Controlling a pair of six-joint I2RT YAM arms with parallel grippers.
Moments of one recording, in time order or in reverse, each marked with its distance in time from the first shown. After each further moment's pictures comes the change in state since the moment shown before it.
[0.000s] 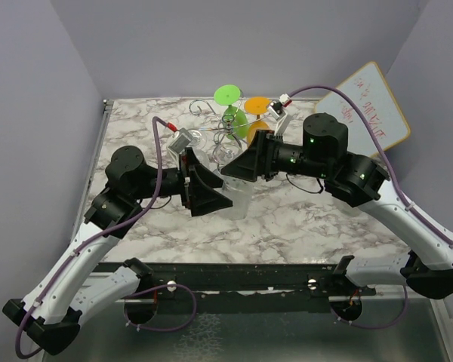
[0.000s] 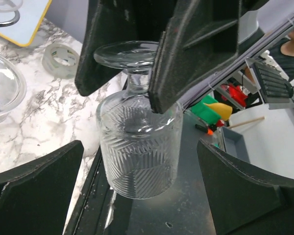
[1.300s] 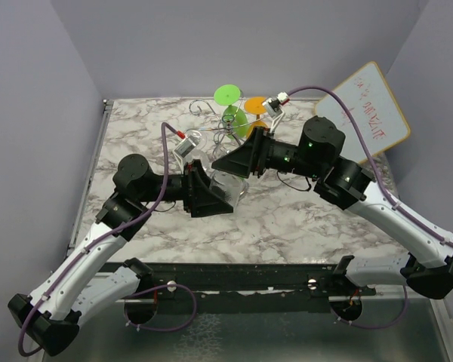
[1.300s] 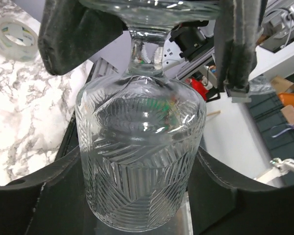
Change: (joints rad) left arm 0.000 -0.022 -0.167 0.254 0.101 -0.265; right arm 0.000 0.000 -0.125 0.315 -0.061 0.051
